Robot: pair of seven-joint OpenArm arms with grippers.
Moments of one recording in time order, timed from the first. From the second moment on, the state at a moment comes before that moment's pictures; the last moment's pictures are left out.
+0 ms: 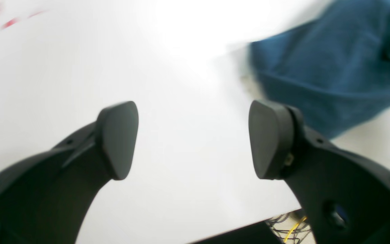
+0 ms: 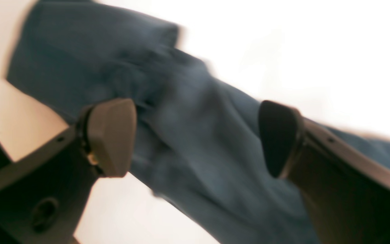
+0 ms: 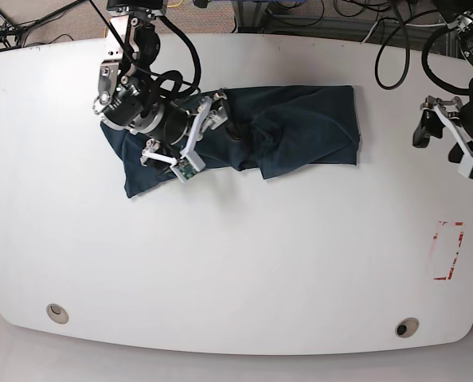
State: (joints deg) left arm 9.5 -23.7 -40.1 113.1 -49.2 -38.0 82.3; right arm -8.2 -2.6 3.4 112.5 22.2 40.9 -66.6
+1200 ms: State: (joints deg) left arm 12.4 -23.8 -46.1 113.1 -49.1 -38.0 82.2; right arm -8.8 -3.6 -5.0 100.1 21.8 40.9 -59.4
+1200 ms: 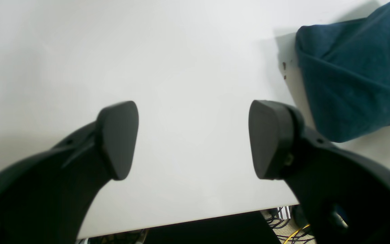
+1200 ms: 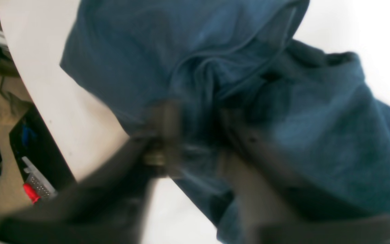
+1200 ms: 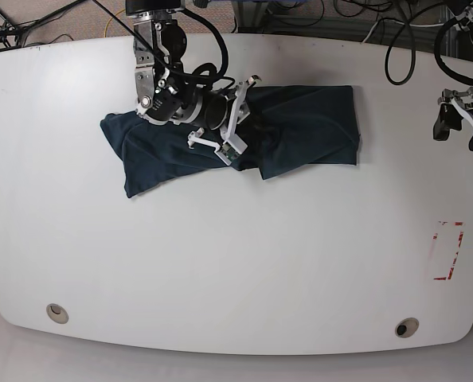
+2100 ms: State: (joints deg) left arm 12.6 -23.8 -40.8 113.1 -49.1 -38.1 82.3; right arm -20.5 -3.6 0.2 110.3 22.7 40.9 -56.2
